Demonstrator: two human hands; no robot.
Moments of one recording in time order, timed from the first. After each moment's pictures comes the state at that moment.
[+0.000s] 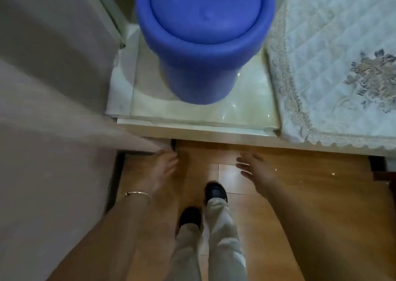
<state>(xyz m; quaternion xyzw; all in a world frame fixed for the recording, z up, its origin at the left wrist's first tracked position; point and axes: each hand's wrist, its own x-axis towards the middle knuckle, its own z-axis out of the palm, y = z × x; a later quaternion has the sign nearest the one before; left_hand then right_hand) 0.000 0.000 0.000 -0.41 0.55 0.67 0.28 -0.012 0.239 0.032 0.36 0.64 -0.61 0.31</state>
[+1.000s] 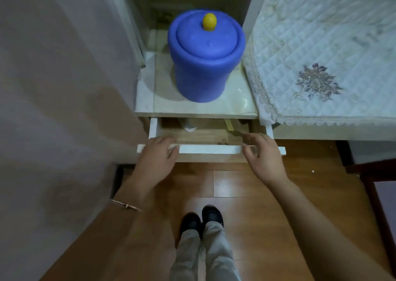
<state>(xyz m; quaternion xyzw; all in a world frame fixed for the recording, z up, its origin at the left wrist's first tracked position) 0.035 -0.022 0.116 0.00 0.94 0.31 0.12 0.041 0.224 0.117 0.08 0.95 -0.29 0.04</state>
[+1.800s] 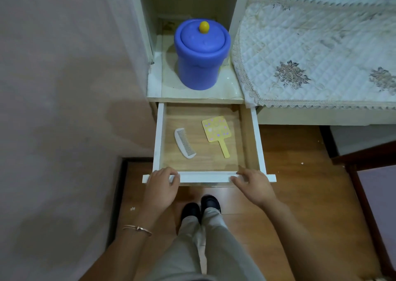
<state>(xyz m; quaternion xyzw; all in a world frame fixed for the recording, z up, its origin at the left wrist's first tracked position) 0.180 -0.025 0.113 -0.07 0.93 0.34 0.14 0.178 0.220 0.133 0.09 0.94 -0.24 0.20</state>
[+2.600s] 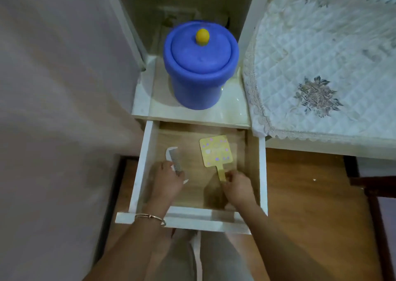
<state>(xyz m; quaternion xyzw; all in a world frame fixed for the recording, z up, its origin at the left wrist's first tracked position) 0.072 0.032 0.094 -0.26 0.88 0.35 0.21 0.075 0.212 0.089 0.17 0.89 -0.30 0.29</state>
